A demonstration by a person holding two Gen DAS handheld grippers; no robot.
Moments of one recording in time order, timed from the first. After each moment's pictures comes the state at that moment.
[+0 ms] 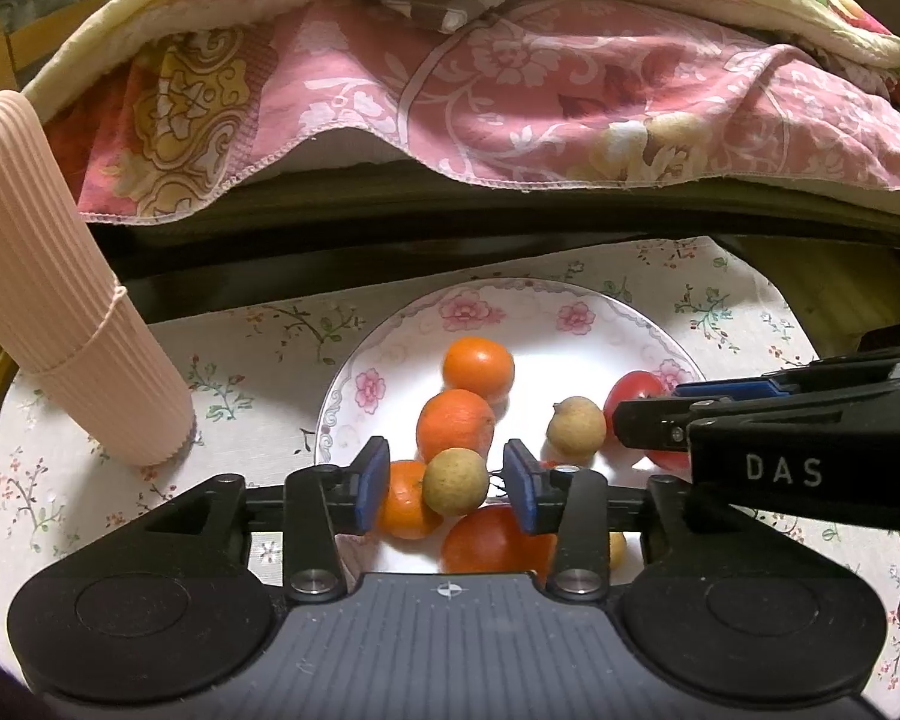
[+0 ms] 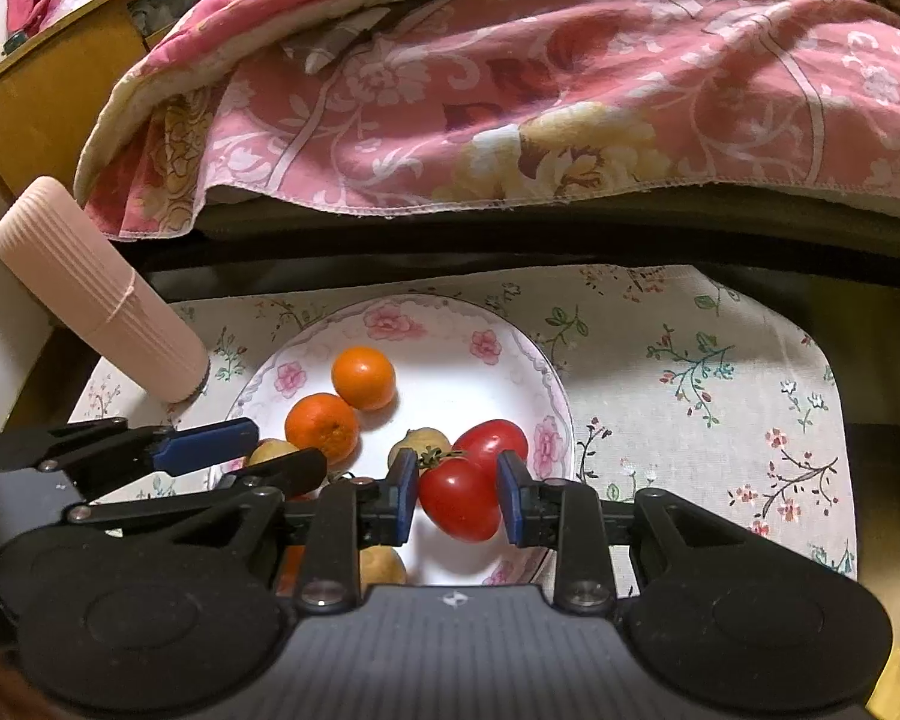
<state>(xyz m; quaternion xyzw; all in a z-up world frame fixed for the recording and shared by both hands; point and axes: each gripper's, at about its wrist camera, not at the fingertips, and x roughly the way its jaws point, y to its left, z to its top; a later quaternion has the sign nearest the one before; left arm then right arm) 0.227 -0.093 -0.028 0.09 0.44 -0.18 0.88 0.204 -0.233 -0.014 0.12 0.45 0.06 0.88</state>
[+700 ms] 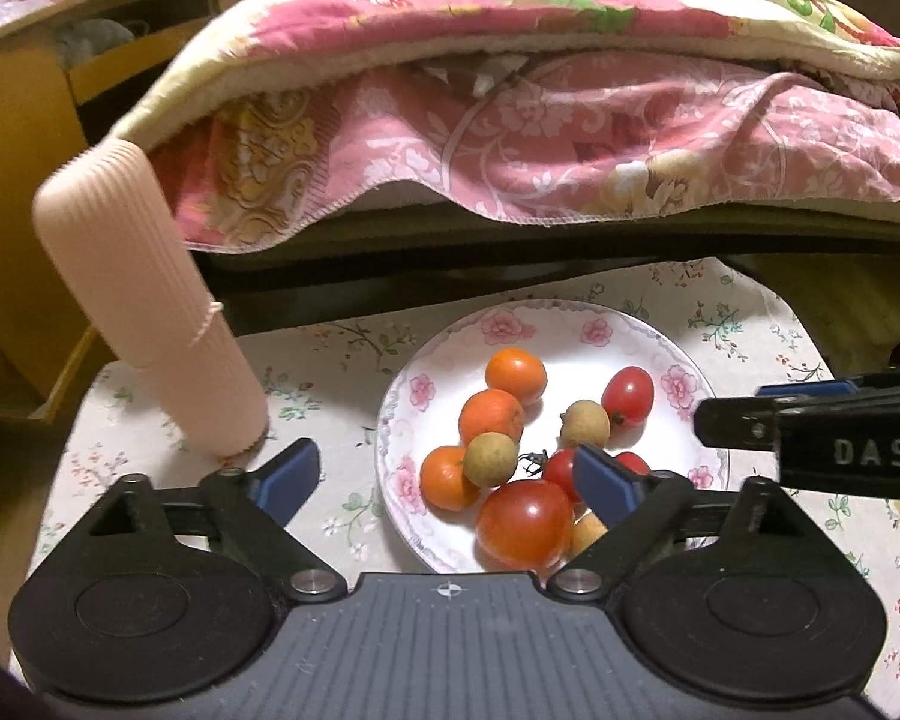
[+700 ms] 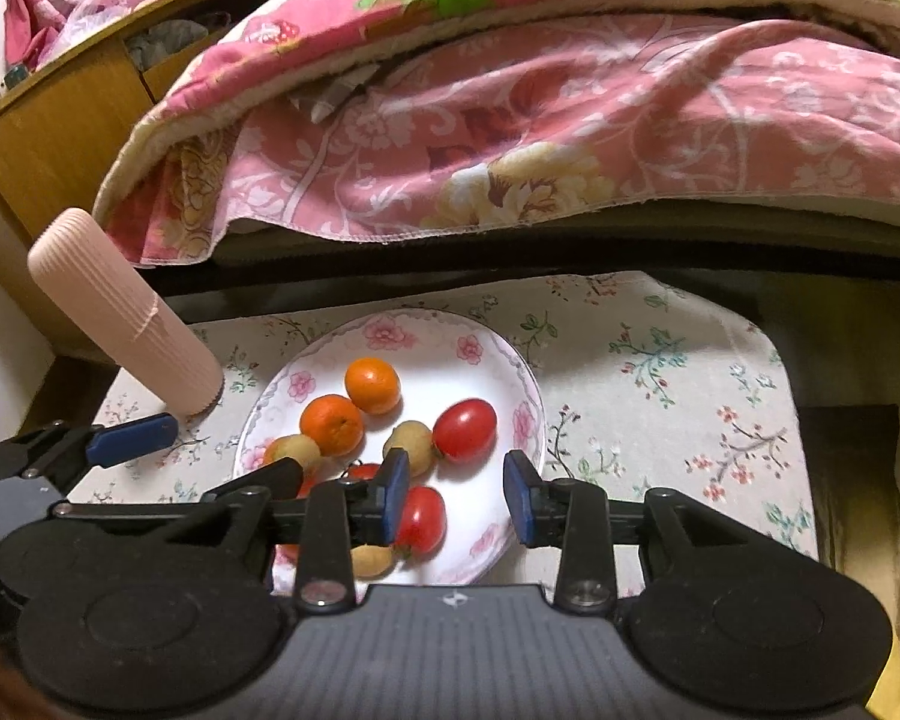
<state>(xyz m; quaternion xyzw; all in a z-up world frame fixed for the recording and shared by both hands) 0.188 -0.084 -0.001 0.11 0.40 -0.13 0.90 0.167 -0.241 0.010 0.14 0.43 0.04 0.89</state>
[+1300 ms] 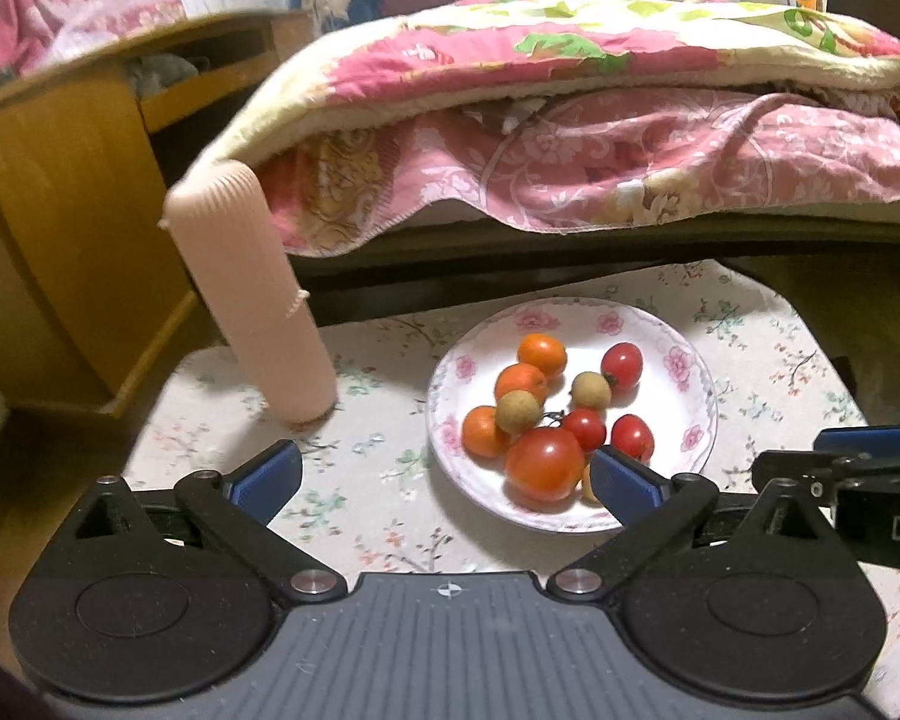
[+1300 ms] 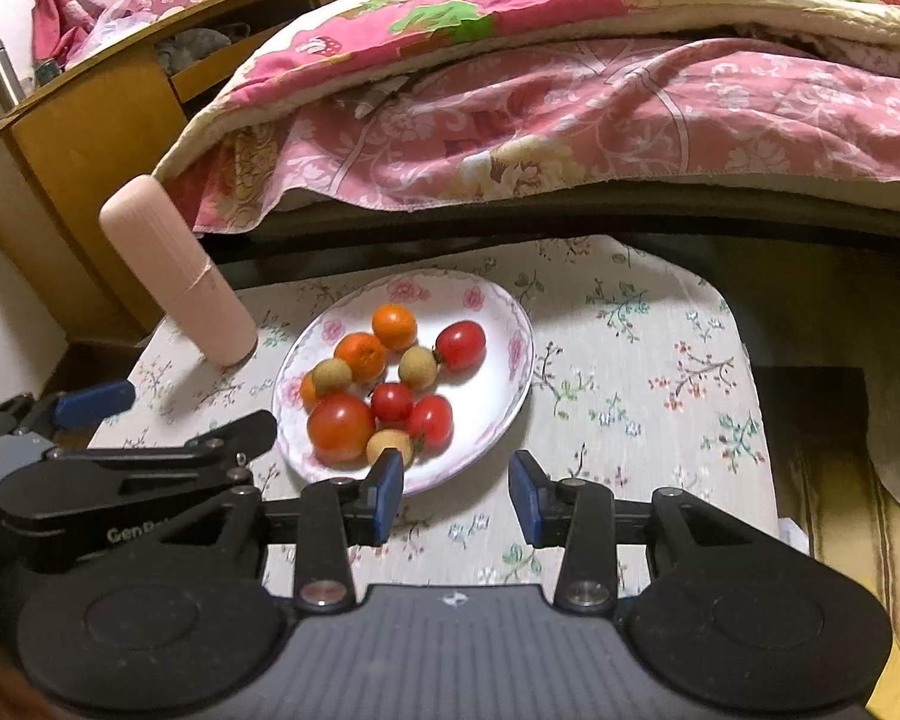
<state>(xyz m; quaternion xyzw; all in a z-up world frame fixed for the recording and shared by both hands) 0.126 -0.076 0.019 0.13 0.36 -0.08 0.92 0.089 -0.234 0.027 0.13 0.41 0.04 0.90</state>
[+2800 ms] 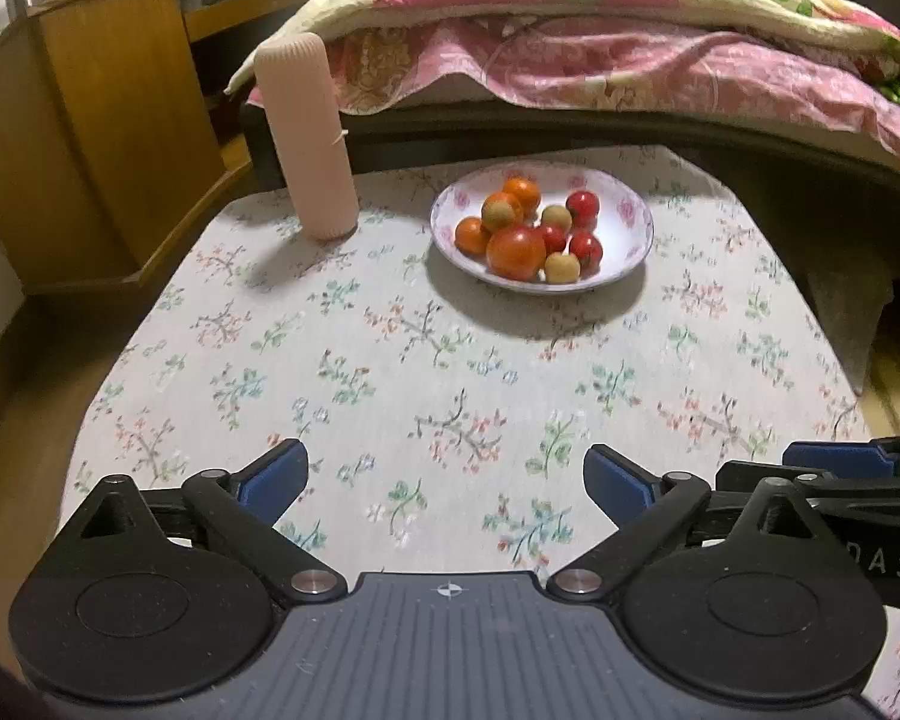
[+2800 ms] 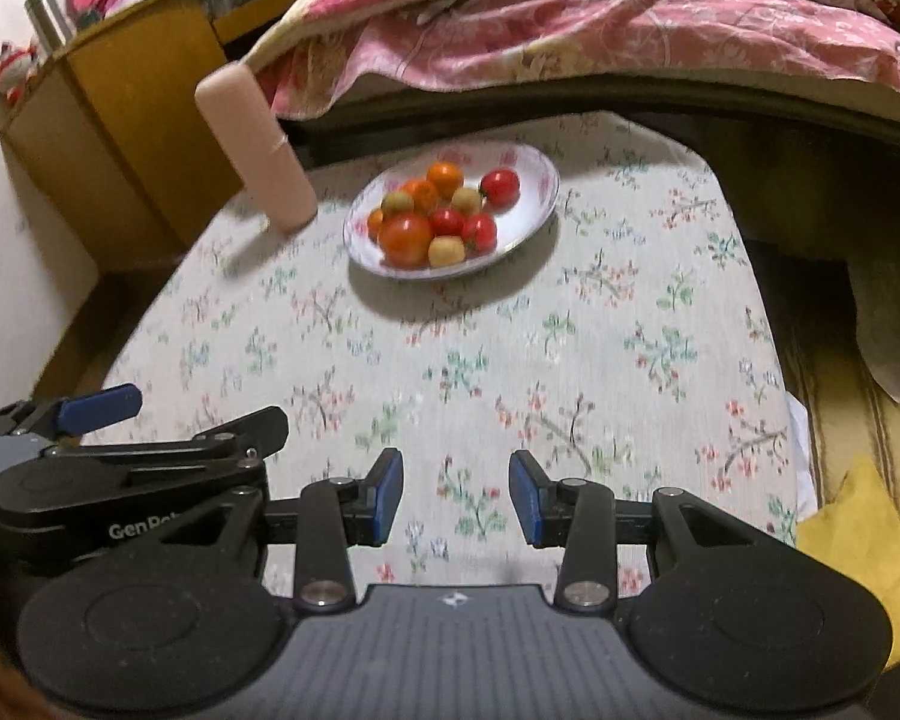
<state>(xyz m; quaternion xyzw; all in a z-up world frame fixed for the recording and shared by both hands) 0.006 -0.048 0.007 0.10 0.42 -0.07 0.90 -0.033 -0.199 0.017 0.12 0.45 0.06 0.88</state>
